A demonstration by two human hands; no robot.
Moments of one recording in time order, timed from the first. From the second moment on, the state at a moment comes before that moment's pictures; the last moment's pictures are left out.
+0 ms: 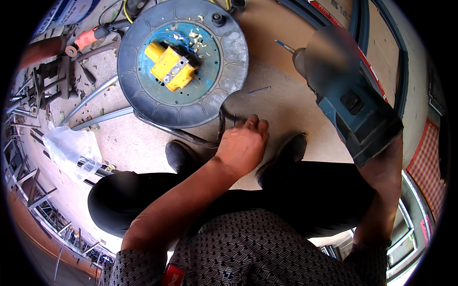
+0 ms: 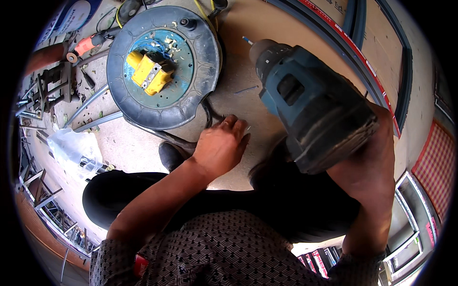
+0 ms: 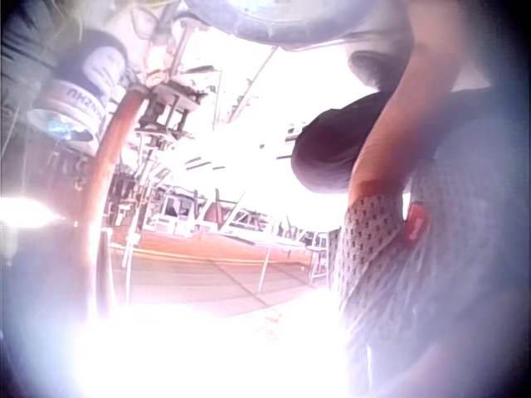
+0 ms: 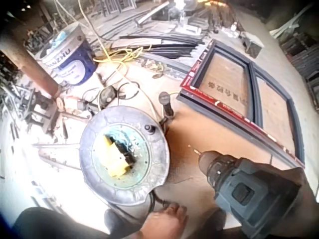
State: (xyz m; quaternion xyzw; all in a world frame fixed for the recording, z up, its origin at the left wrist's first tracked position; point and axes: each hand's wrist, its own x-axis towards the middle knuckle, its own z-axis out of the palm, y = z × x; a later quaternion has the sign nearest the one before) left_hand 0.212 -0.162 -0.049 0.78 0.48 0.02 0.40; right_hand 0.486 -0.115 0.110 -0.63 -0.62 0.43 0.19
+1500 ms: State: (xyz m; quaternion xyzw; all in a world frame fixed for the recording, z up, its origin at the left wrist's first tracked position) left_hand 0.143 -0.096 0.068 0.67 0.54 0.28 0.43; right_hand 0.499 -0.120 0.154 -0.50 -0.86 0.12 -0.04
